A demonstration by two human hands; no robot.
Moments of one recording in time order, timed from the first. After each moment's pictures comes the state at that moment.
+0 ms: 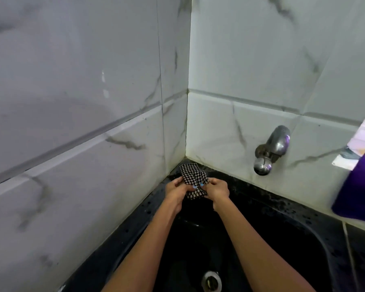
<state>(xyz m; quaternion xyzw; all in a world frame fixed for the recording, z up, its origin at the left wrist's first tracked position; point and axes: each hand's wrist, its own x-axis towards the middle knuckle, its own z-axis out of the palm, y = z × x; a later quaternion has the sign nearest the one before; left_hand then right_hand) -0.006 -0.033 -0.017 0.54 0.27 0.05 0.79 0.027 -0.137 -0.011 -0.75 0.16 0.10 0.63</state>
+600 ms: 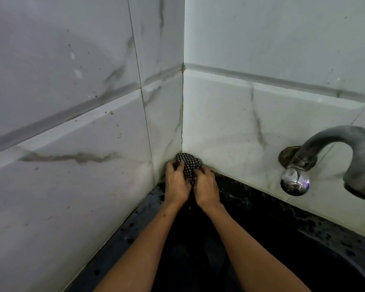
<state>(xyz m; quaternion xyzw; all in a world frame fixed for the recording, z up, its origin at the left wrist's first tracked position) 0.103 -0.012 -0.069 0.91 0.13 0.16 0.37 0.129 -0.099 -0.076 -0.94 -0.12 -0.02 0.31</state>
